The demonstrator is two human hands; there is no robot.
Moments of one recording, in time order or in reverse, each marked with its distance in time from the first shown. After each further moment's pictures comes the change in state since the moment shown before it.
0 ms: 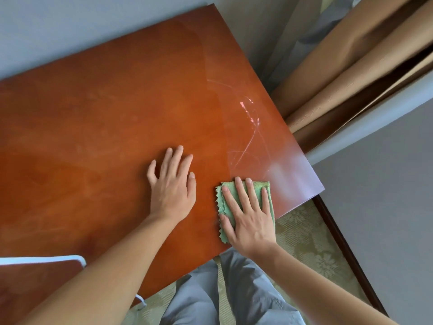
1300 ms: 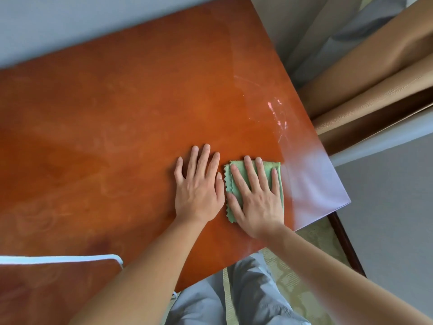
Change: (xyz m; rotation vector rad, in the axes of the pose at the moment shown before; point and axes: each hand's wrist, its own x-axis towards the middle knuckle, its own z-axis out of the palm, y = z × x) left_hand 0.006 0.009 0.017 0.067 0.013 0.005; right_hand 0.065 -0.012 -0.006 -0.014 0.024 -0.032
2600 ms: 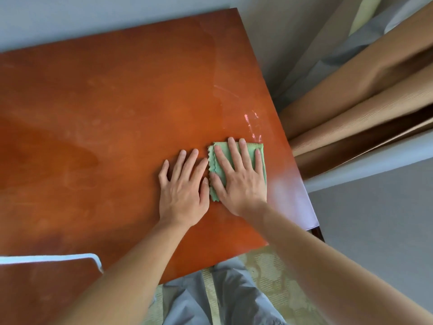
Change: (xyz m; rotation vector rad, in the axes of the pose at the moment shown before) left_hand 0.008 0.053 0.002 -0.068 0.079 -0.103; right_hand 0.061 0.058 -0.023 0.019 0.023 -0.123
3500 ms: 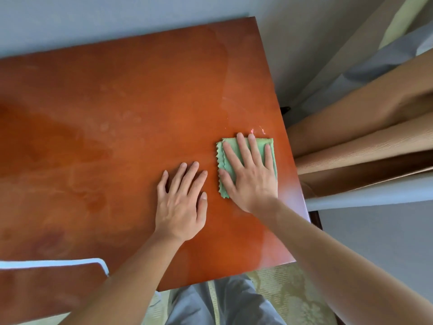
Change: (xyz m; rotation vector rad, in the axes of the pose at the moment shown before) left_hand -0.001 0.002 0.003 0.069 0.038 -0.006; right_hand 0.044 0.036 -0.013 -0.050 0.004 -0.121
